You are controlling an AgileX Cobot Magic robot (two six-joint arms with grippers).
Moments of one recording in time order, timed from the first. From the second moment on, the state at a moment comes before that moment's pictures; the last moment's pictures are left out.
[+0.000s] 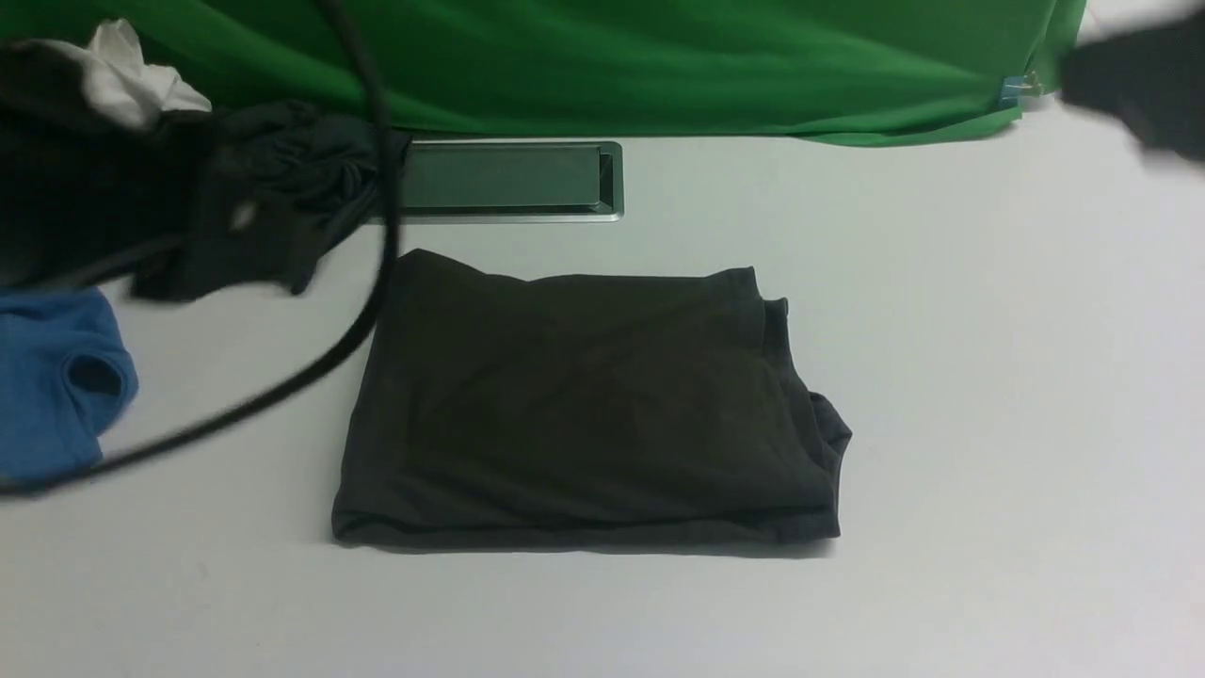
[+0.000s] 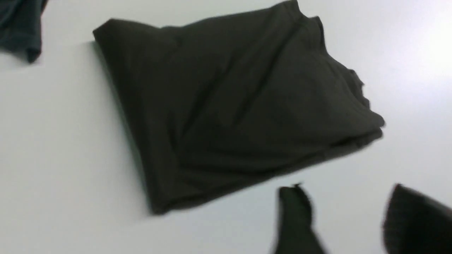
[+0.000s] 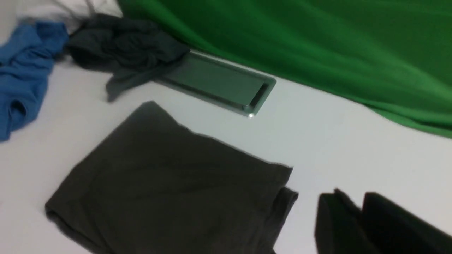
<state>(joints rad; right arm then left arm) 0.36 0.91 -0.96 0.18 0.57 -0.17 -0.17 0.99 -1.18 -0.31 1.13 0.12</state>
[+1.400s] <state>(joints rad) 0.36 0.24 -0.39 0.18 0.33 -0.01 -0.16 0.11 -0.51 -0.05 0.62 0.13</state>
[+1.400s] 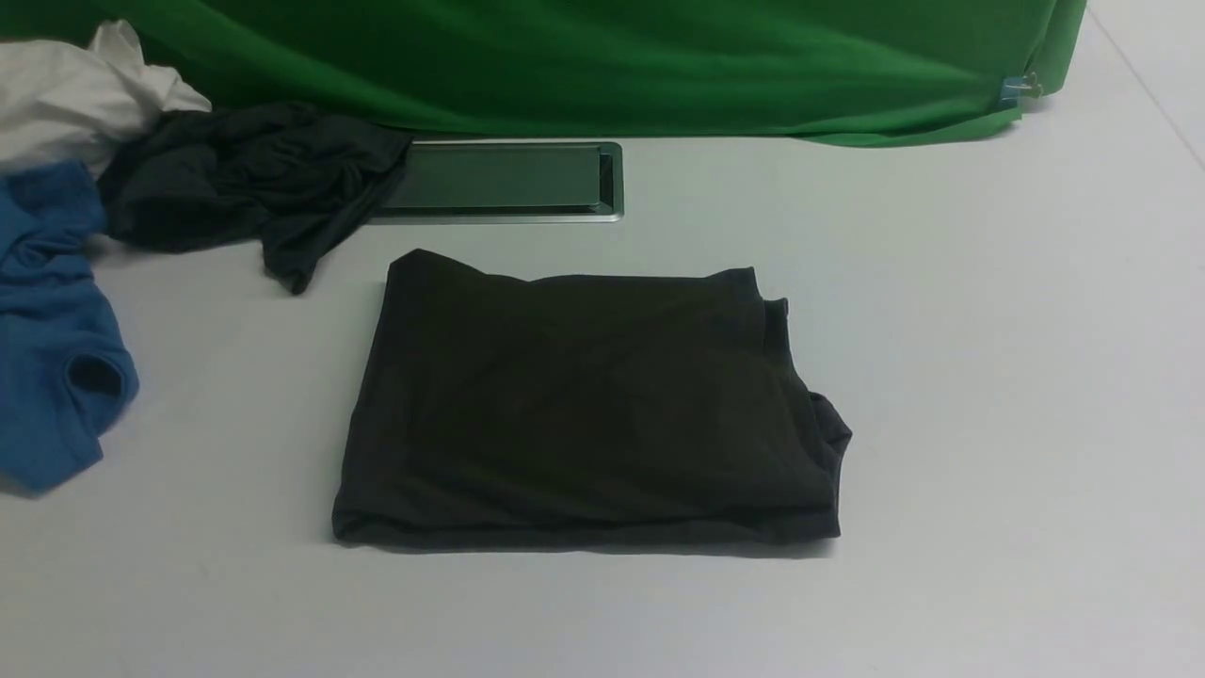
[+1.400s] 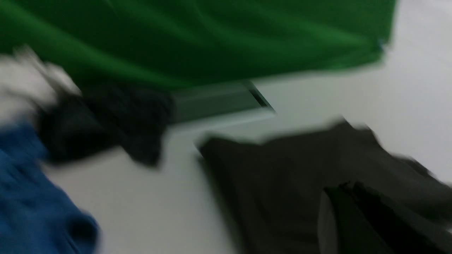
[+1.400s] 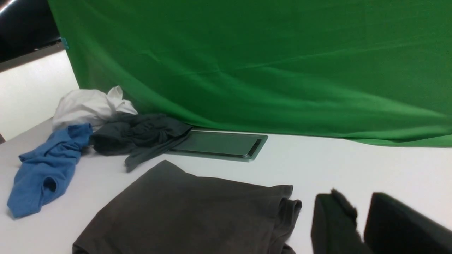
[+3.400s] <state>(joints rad) 0.04 0.17 -0.37 0.01 0.44 -0.06 -0.07 0.00 0.01 0.00 0.25 0.14</state>
